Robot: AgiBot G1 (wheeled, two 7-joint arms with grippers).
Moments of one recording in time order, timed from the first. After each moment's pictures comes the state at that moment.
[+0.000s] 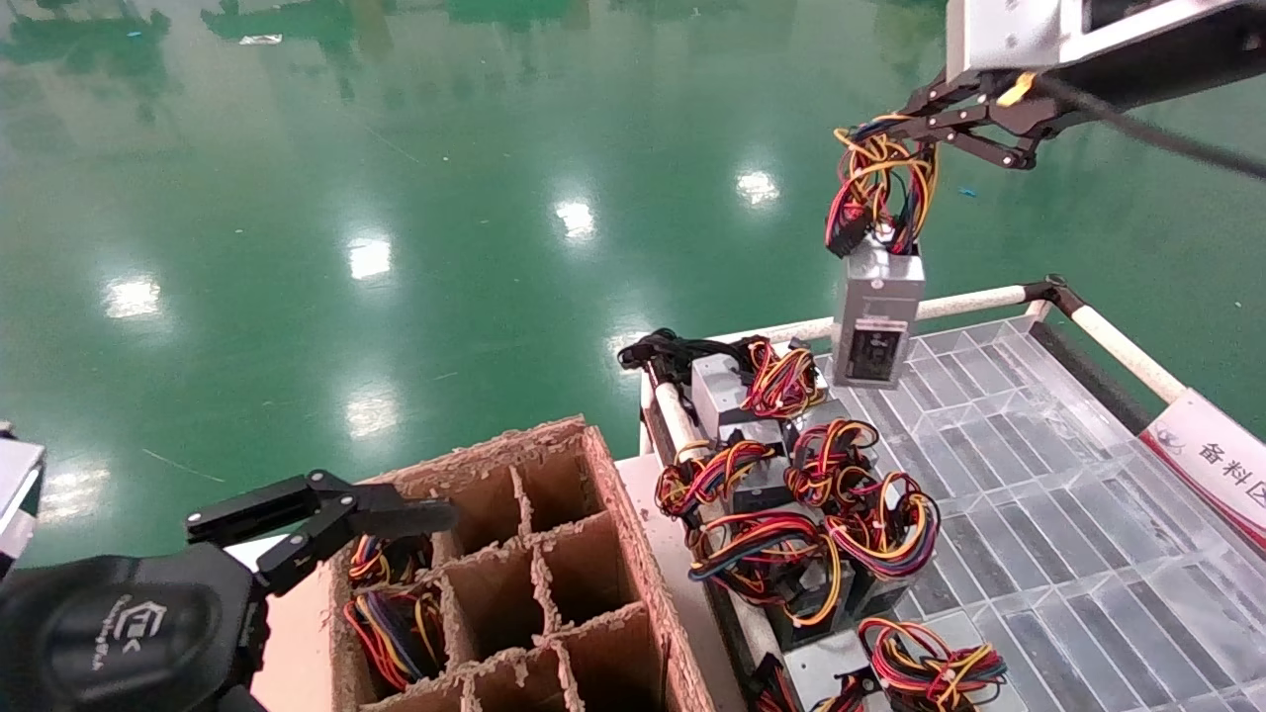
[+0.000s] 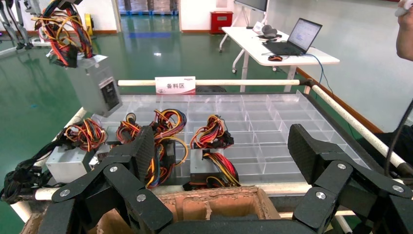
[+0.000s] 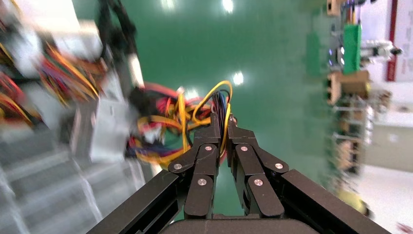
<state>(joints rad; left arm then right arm) -1.09 0.59 0.34 -1.27 0.69 1.47 -0.16 2.37 -1.13 -1.13 0.10 -1.40 -1.24 -0.54</state>
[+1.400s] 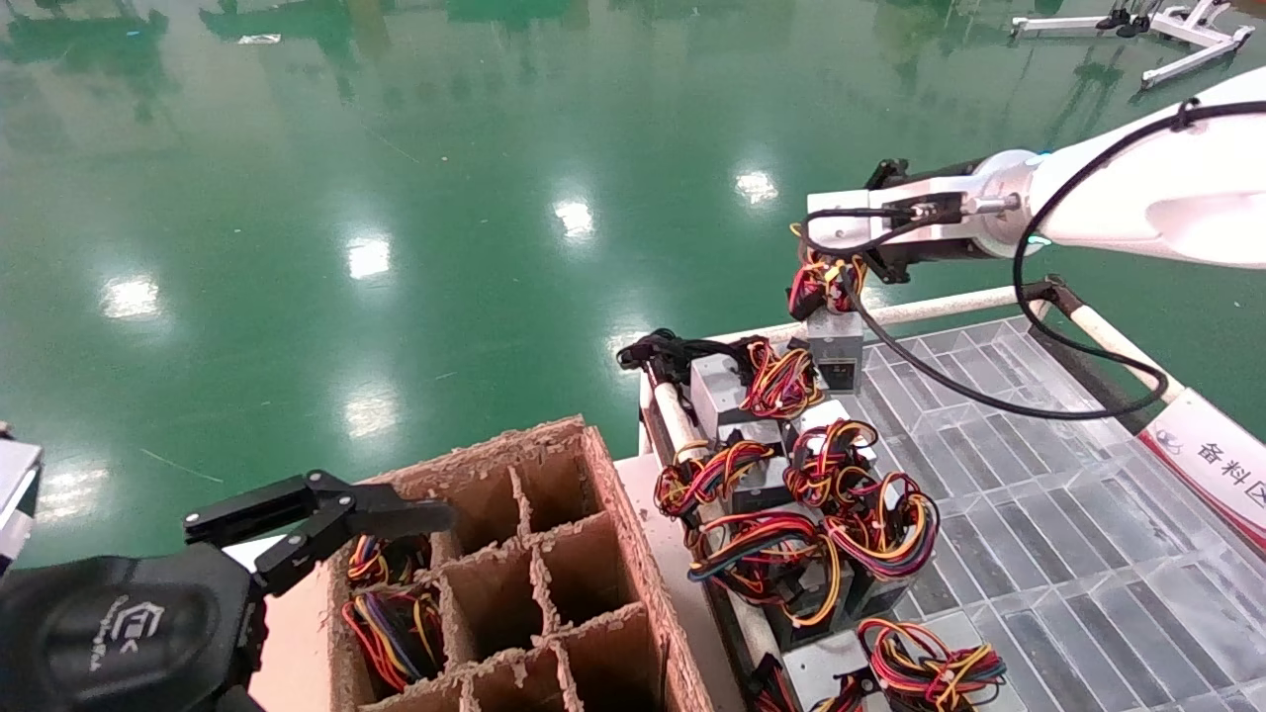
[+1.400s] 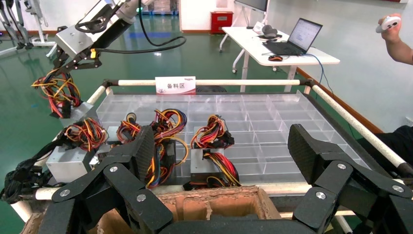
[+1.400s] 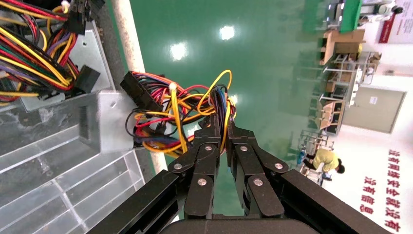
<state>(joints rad) -1.09 0.59 0.34 -1.27 0.69 1.47 -0.16 2.07 -1.32 -1.16 0.02 -1.45 -0.73 -0.63</state>
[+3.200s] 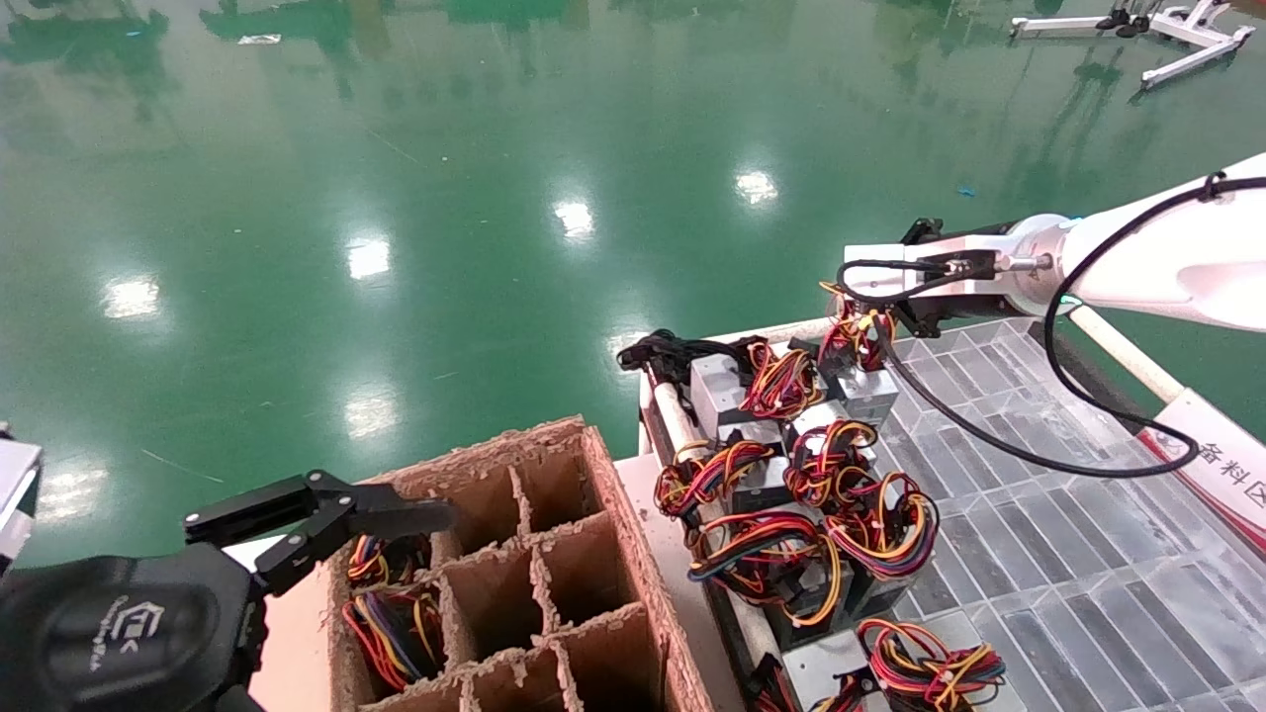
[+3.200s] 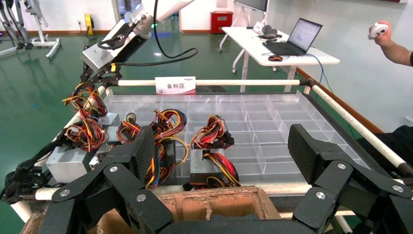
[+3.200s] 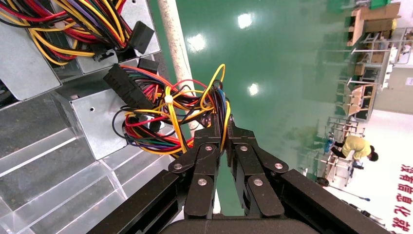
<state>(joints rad) -1.09 0.59 0.34 -1.27 0.69 1.47 -0.16 2.00 -1.28 -1.15 0.00 -1.44 -0.73 -0.61</state>
